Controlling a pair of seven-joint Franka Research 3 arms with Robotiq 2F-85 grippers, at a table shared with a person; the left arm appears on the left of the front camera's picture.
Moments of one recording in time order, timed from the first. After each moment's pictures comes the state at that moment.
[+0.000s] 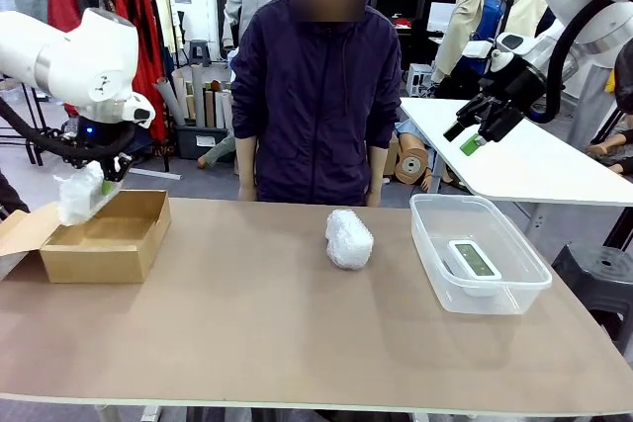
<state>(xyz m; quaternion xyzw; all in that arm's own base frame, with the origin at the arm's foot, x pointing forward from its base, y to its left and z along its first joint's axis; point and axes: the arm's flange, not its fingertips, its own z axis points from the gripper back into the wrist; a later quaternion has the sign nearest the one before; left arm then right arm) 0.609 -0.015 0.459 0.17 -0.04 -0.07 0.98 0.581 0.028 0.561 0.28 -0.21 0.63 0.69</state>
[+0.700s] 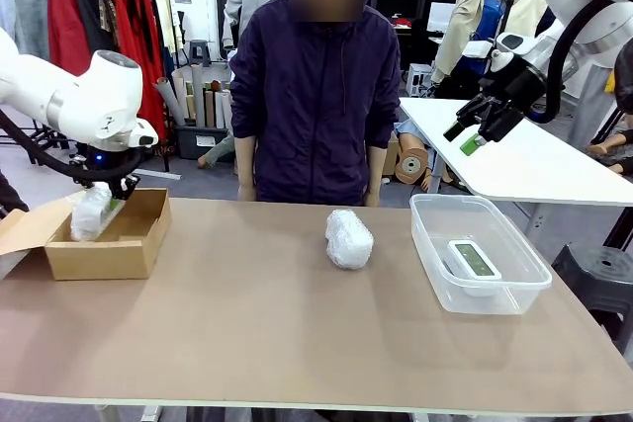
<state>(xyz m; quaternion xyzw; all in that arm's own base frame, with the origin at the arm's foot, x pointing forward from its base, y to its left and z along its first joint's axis) 0.642 -0.003 0.393 0.18 -0.07 -0.05 0.98 0.581 0.028 0.561 0.28 -0.21 0.63 0.69</state>
